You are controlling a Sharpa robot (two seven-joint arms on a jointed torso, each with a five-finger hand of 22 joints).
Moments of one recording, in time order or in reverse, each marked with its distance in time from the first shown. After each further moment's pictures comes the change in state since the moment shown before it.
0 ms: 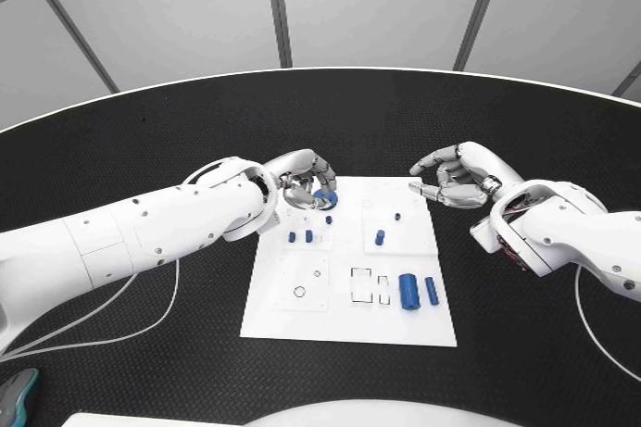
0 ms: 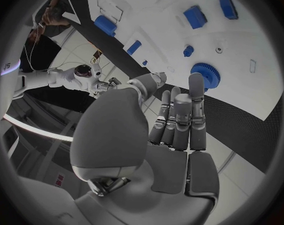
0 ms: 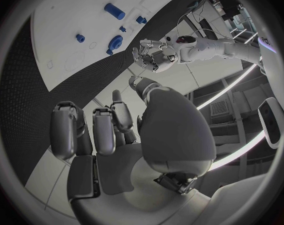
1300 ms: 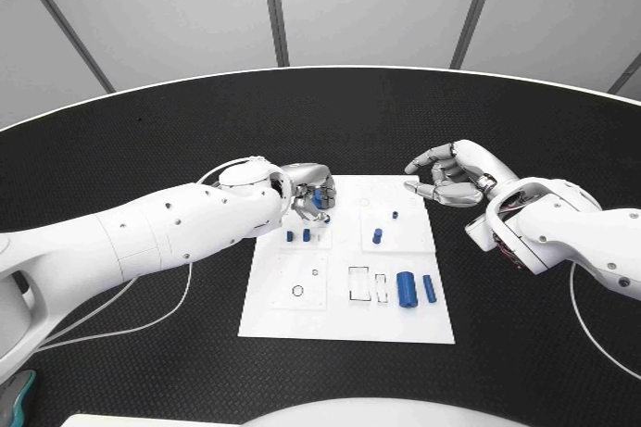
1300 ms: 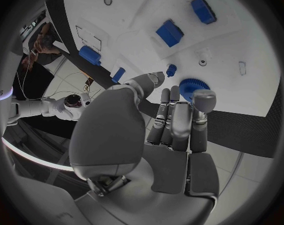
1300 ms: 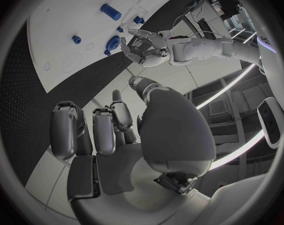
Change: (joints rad) left arm -0.004 0.100 -0.008 -0.096 -0.228 0.143 -0.086; left_hand -0.050 -0.002 0.027 -0.044 0.000 0.068 -0.025 0.000 -0.103 0.071 -0.019 -0.069 -0.106 0.146 -0.014 0.182 0.132 -0.032 0.179 -0.009 0.244 0.293; right arm 0.000 0.000 0.000 0.010 0.000 0.000 0.002; right_hand 0.000 0.000 0.000 0.000 0.000 0.000 0.000 0.000 0.000 -0.003 -0.004 -0.005 -0.004 0.000 0.000 0.000 0.001 0.000 0.000 0.000 0.000 0.000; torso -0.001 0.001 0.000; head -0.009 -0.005
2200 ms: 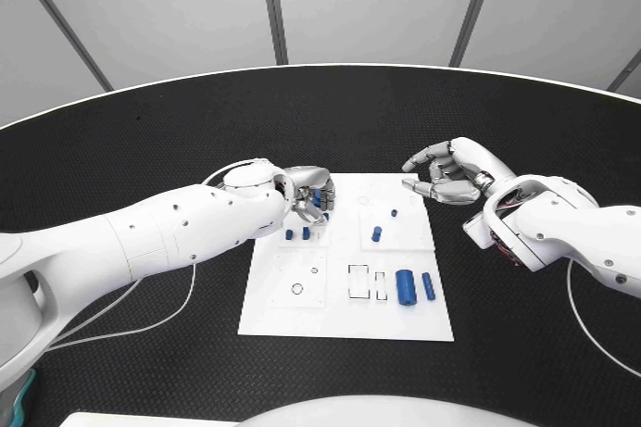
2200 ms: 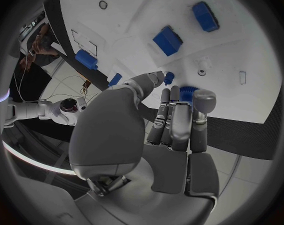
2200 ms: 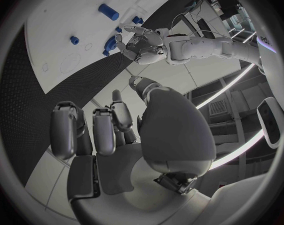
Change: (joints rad) left arm -0.013 0.028 -0.004 -0.031 -0.010 0.016 -0.020; left_hand -0.004 -0.004 0.003 -0.003 0.000 0.000 0.000 -0.004 -0.008 0.000 0.000 -0.004 -0.005 0.014 0.000 0.012 0.013 0.000 0.000 0.000 0.009 0.028; right arm 0.000 0.004 0.000 0.001 0.000 0.001 0.001; right_hand 0.000 0.000 0.000 0.000 0.005 0.000 0.000 0.004 0.001 0.000 0.000 0.000 -0.001 0.003 -0.003 0.000 0.000 0.000 0.000 0.000 0.000 0.000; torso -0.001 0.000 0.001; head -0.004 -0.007
